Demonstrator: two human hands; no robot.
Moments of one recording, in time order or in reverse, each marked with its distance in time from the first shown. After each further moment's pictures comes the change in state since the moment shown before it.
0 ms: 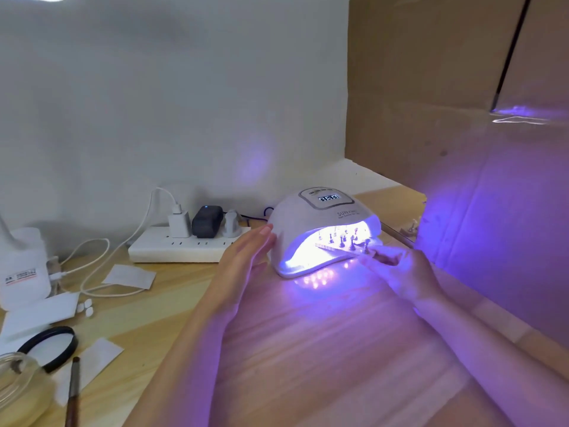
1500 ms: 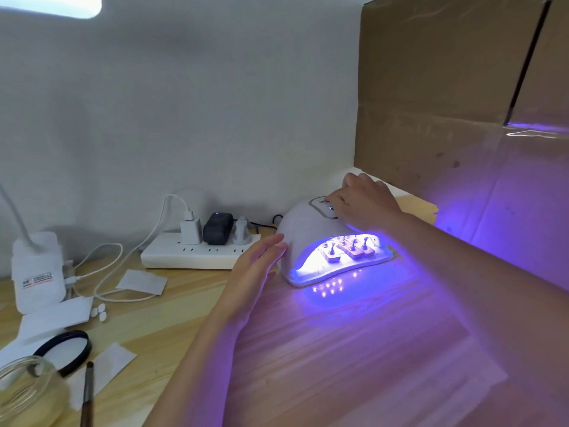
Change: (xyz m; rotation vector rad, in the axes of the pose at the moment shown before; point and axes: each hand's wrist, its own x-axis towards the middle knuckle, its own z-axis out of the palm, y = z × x) left_hand 0.005 -0.006 -0.004 0.053 0.003 0.040; right_hand 0.073 -0.105 0.034 -1.003 -0.167 -0.378
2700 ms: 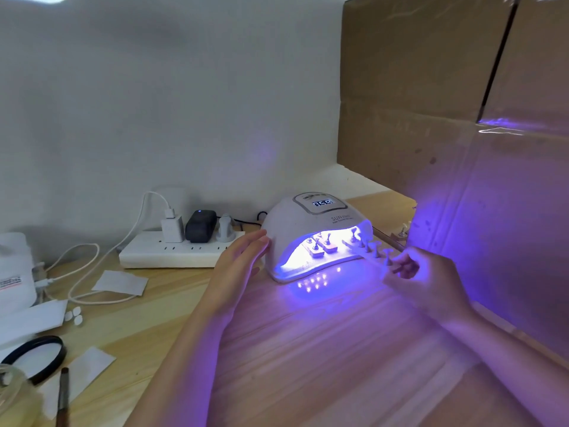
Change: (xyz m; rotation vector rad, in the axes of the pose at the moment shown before) left_hand 0.004 -0.001 0.001 -0.010 0.049 0.005; right_hand -0.129 0.068 0.046 0.604 0.320 0.295
